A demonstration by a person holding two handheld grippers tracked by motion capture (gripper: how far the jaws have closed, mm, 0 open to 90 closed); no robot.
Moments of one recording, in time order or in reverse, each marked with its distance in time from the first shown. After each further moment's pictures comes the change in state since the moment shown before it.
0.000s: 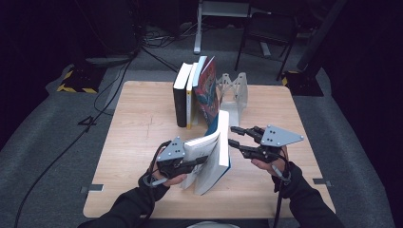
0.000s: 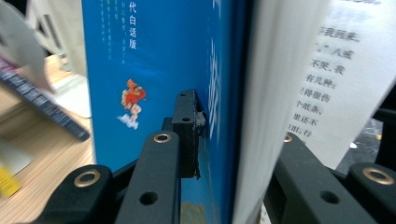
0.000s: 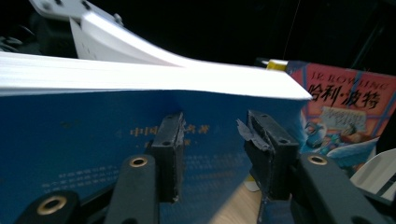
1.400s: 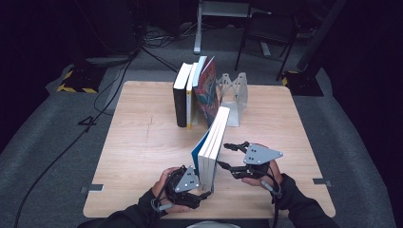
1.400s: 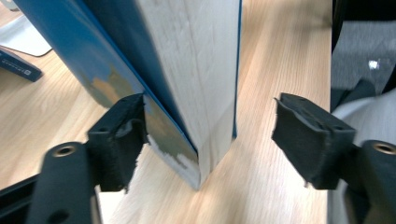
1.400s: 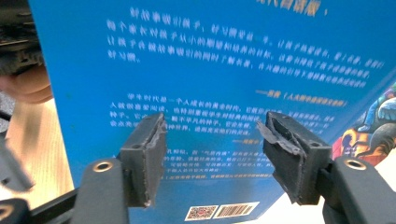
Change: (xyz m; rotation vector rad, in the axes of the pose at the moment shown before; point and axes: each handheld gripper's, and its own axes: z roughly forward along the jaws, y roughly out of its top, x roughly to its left) left arm -0.052 -0.048 0.020 0.238 0.059 0.100; right arm 0.037 -0.043 0.022 0.180 0.029 -0.043
